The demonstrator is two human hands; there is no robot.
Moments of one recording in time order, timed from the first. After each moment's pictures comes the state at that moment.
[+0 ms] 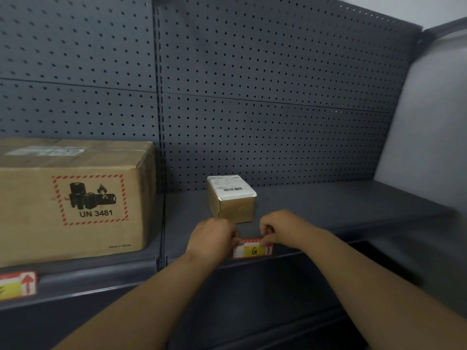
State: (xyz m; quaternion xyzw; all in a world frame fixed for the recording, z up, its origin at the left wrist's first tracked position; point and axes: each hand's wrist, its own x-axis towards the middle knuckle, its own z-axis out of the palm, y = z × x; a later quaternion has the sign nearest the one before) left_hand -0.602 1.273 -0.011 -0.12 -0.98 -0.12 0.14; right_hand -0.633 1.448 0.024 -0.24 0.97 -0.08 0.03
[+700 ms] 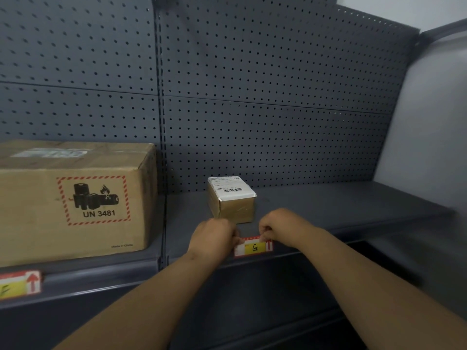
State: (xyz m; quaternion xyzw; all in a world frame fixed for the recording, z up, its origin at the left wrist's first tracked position) left_hand -0.602 1.275 -0.011 -0.11 -0.98 -0.13 0.13; right_hand -0.627 1.437 0.035 -0.21 0.98 -0.01 0.06
